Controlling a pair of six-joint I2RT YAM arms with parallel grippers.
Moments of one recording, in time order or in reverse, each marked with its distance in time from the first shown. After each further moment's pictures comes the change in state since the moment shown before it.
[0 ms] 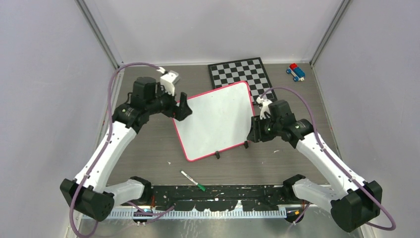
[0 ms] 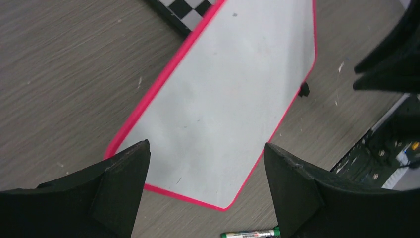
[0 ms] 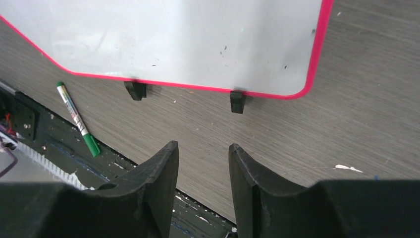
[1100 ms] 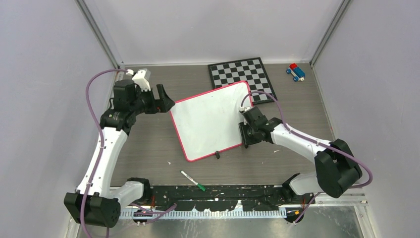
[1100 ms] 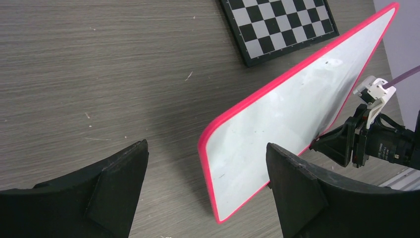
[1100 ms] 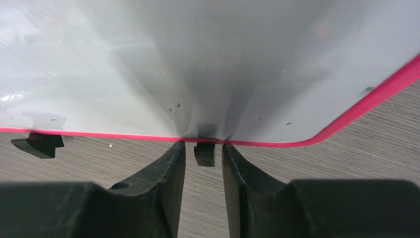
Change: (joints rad) left arm 0.294 -0.092 -0.101 0.056 -0.033 -0.278; right arm 0.212 0.337 -0.100 0.246 0.324 0.097
